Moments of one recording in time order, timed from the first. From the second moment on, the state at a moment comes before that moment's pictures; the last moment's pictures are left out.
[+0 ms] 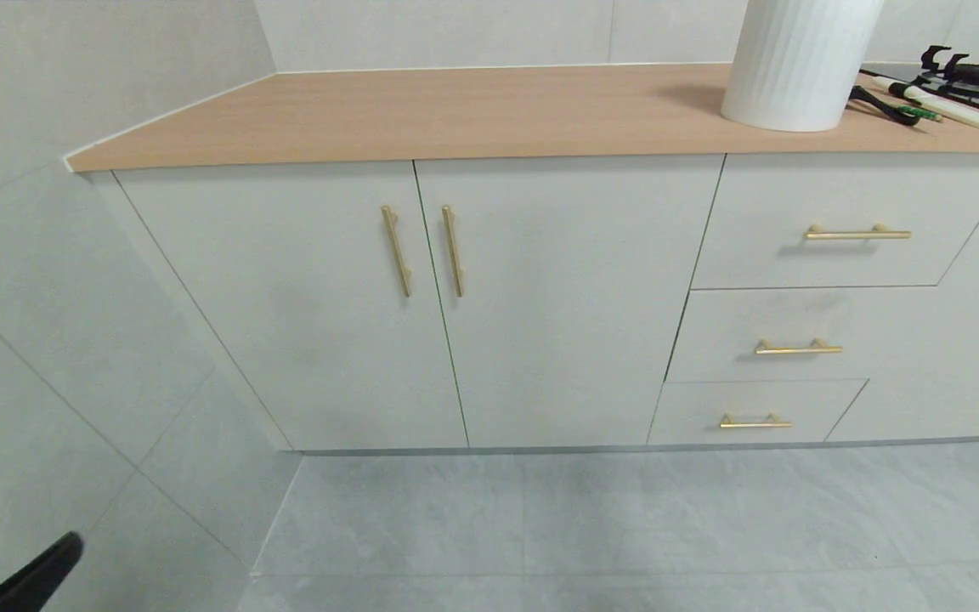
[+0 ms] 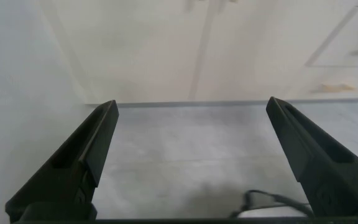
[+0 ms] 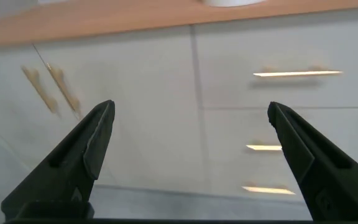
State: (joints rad) left arm -0.36 0.52 -0.35 -0.04 0.30 -0.11; right arm 0.32 0.81 -0.43 -0.60 -0.18 0.03
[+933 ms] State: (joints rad) left arm 0.00 0.01 -0.13 0.09 0.30 -0.03; right arm -0.01 0.01 -0.08 -0.11 -0.12 -0.04
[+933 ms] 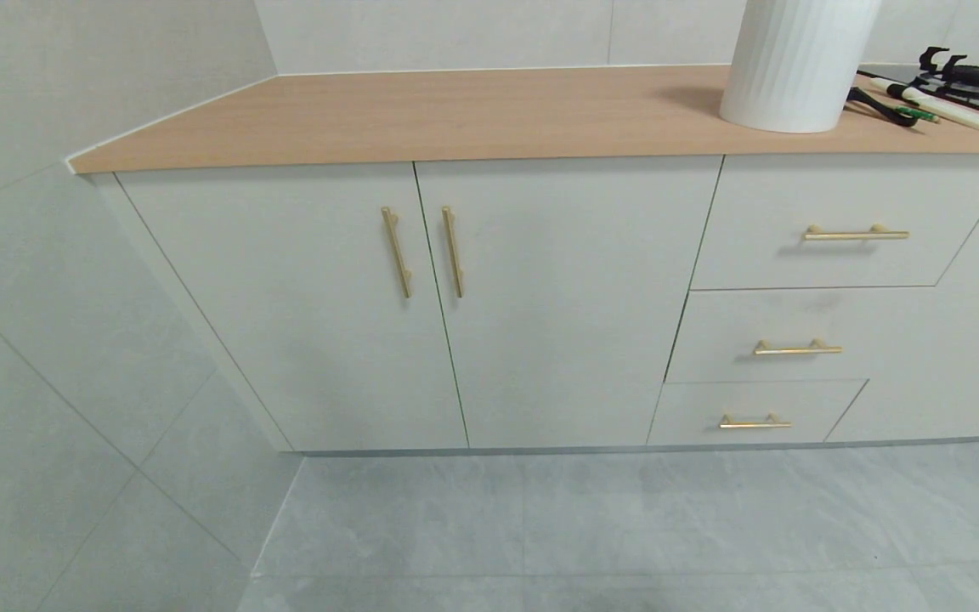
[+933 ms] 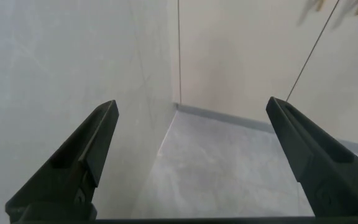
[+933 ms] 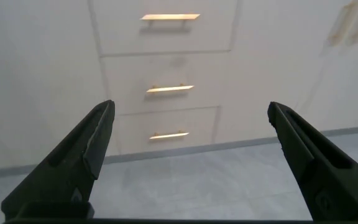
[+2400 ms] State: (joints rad) left arm 0.01 0.00 0.00 0.00 0.01 0.01; right arm -0.01 0.00 0.00 0.00 -0.02 0.00
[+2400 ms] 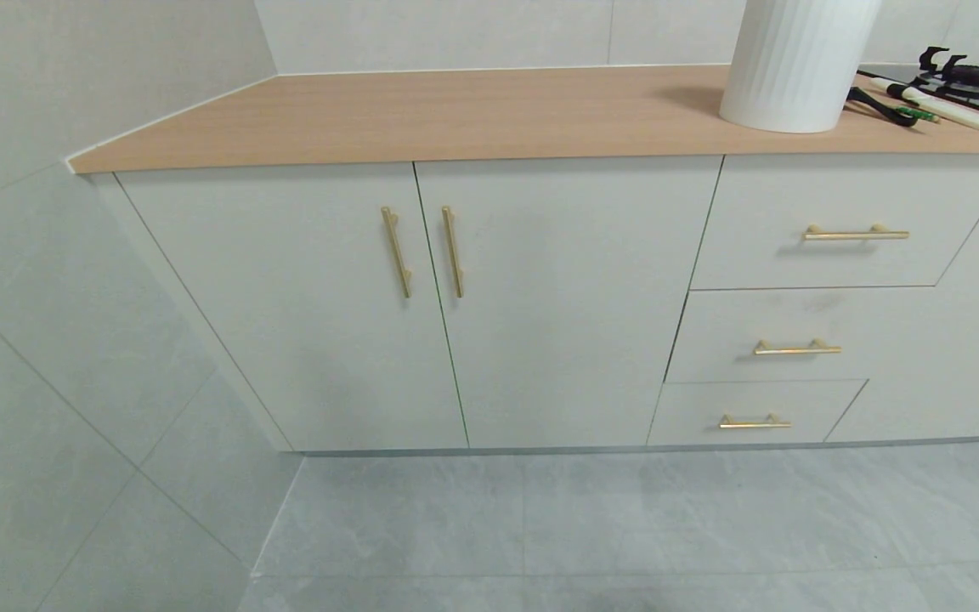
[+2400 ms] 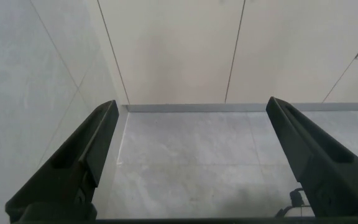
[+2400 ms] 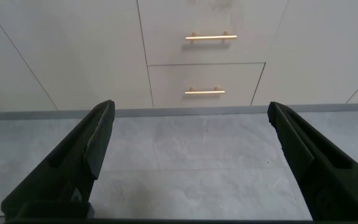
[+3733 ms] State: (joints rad) left arm 0.01 0.00 0.00 0.00 0.01 0.00; right arm -0.01 0.00 0.00 0.00 -0.02 0.00
